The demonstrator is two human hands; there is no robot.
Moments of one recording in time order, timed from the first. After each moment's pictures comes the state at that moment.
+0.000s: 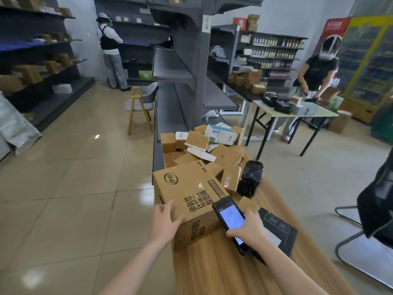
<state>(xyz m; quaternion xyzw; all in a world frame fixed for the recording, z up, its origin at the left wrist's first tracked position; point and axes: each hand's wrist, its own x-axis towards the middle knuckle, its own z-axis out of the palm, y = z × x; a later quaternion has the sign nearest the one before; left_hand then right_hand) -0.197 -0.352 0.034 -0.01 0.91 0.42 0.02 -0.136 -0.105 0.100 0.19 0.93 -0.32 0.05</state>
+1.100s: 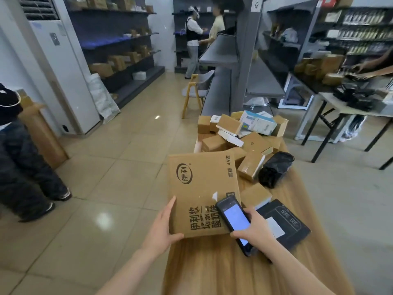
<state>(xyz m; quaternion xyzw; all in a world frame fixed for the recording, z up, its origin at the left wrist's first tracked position) -0.035 -0.300 0.026 -0.06 0.93 0.36 -0.02 -0.102 -0.019 0.049 0.00 0.90 -0.40 0.14</state>
